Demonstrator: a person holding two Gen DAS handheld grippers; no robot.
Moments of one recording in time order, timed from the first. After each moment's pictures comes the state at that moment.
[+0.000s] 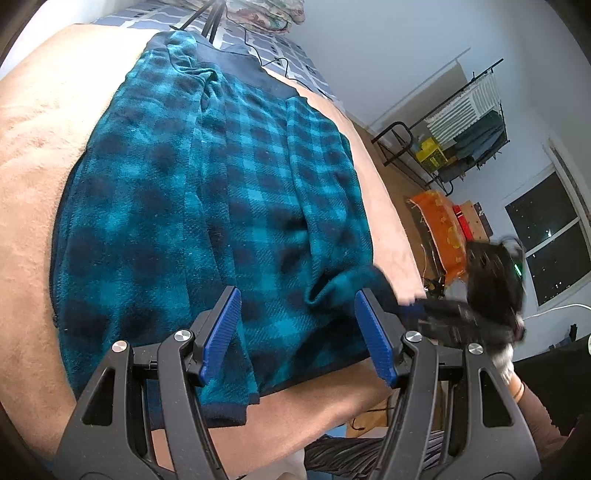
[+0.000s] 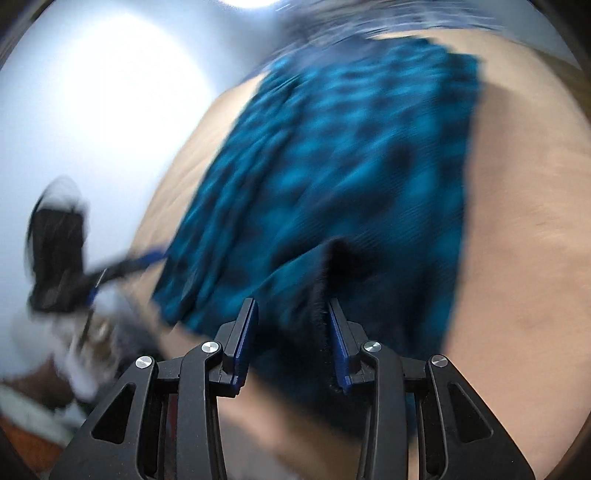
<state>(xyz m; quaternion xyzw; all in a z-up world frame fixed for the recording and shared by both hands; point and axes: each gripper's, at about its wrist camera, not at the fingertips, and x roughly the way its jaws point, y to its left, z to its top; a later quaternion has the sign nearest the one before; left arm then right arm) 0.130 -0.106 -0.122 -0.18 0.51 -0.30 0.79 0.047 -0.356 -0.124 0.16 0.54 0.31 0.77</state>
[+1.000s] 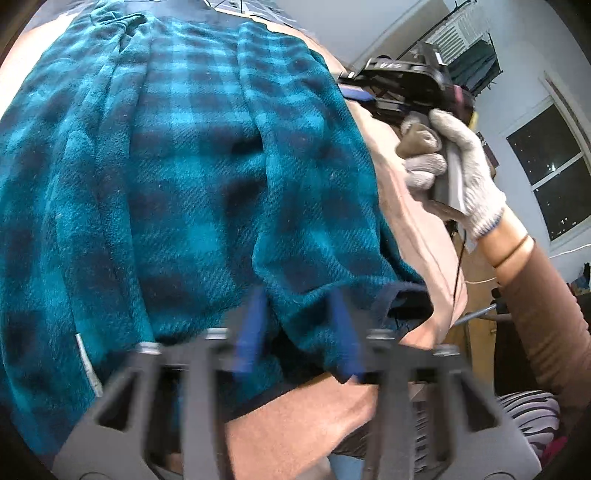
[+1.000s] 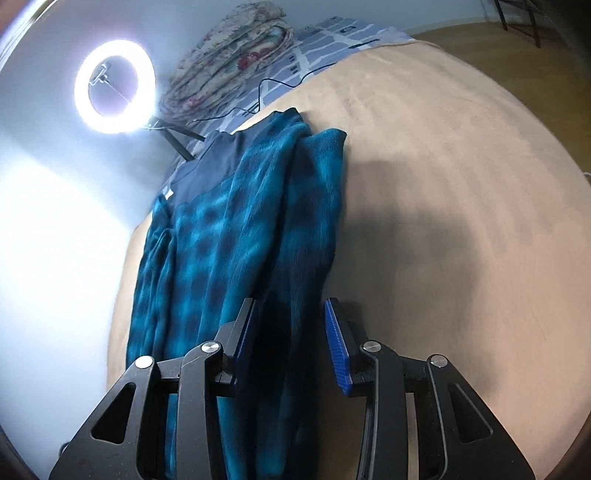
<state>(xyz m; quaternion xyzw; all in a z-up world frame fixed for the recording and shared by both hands) 0.122 -0.195 -0.181 -0.08 0.56 -0.35 0.75 0.226 -0.499 -0.166 0.32 0.45 0.09 0.83</state>
